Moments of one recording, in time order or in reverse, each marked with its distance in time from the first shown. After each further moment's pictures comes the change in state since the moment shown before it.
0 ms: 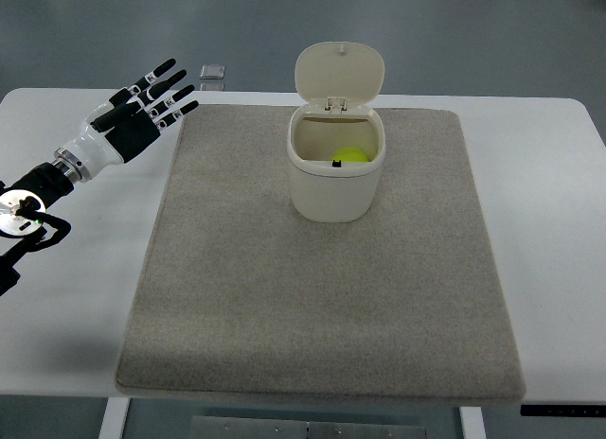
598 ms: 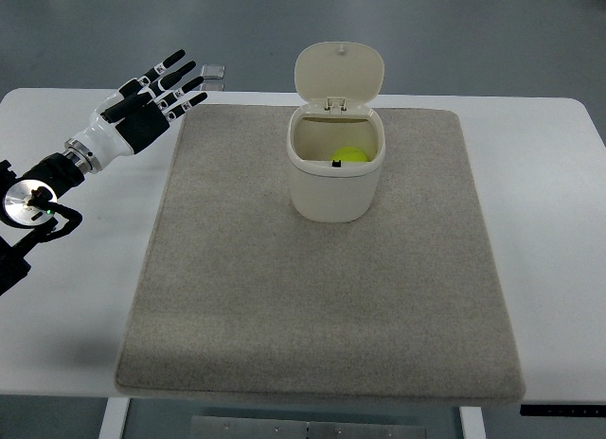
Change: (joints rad) left arm -0.034 -0.026 0.002 -0.003 0.011 0.040 0.000; right arm 0.000 0.000 0.004 0.008 0.001 0.004 0.000
